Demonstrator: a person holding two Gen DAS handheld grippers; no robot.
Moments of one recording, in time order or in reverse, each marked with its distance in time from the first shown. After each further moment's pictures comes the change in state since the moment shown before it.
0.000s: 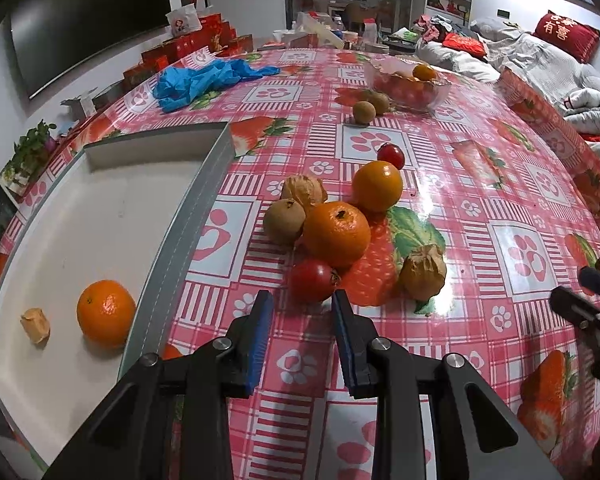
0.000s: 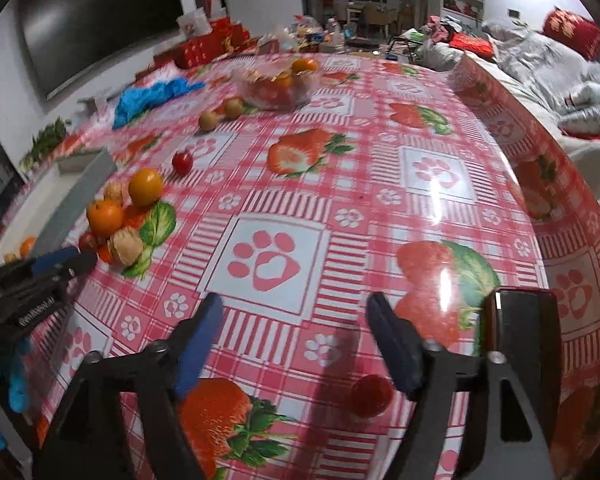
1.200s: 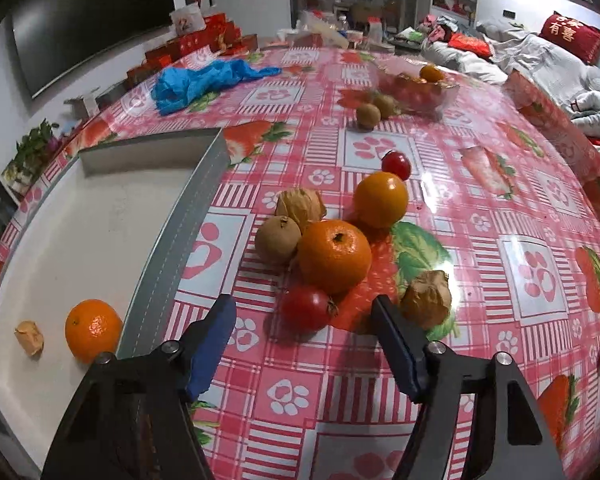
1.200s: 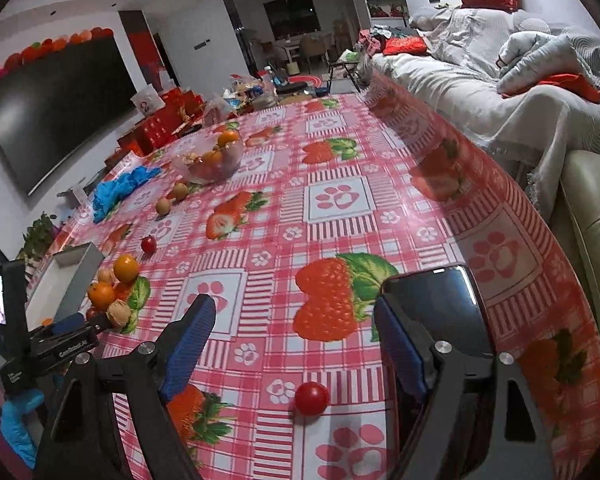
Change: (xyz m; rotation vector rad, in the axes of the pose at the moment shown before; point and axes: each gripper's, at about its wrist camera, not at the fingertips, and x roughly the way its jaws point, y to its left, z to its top) left arm 0.012 -0.002 0.011 -0.021 0.007 0.014; right arm -0.058 -0.063 -0.013 0.247 -0.183 -0.021
